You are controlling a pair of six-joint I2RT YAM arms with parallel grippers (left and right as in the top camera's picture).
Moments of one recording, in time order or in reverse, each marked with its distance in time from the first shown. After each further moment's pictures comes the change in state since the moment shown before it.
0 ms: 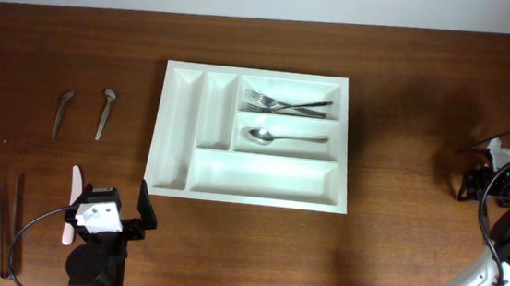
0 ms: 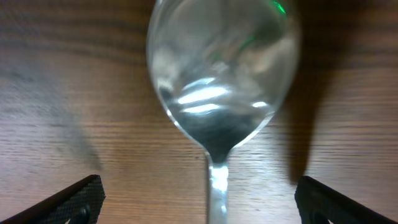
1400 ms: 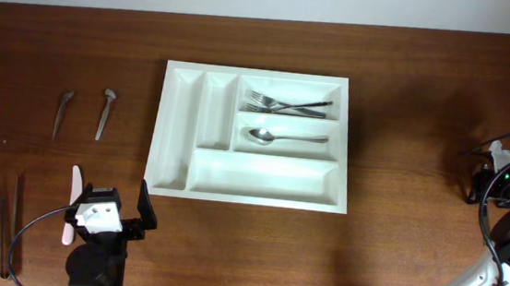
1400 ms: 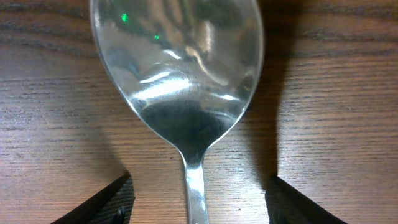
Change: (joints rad) left arm 0.000 0.000 0.000 0.000 0.000 0.000; right arm -0.001 -0.008 -0.023 0.048 0.045 0.003
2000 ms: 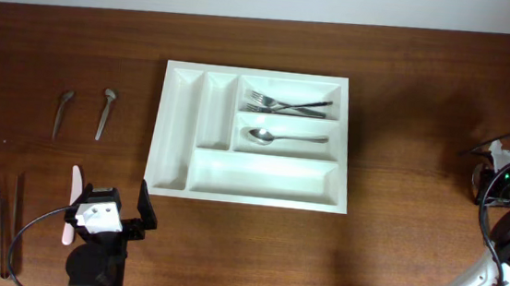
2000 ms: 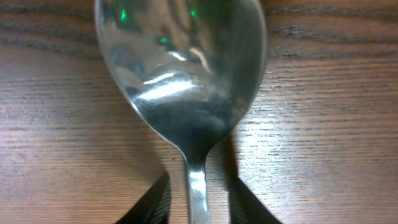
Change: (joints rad) left arm 0.000 0.000 0.000 0.000 0.000 0.000; right arm 0.000 0.000 0.000 0.000 -0.004 0.001
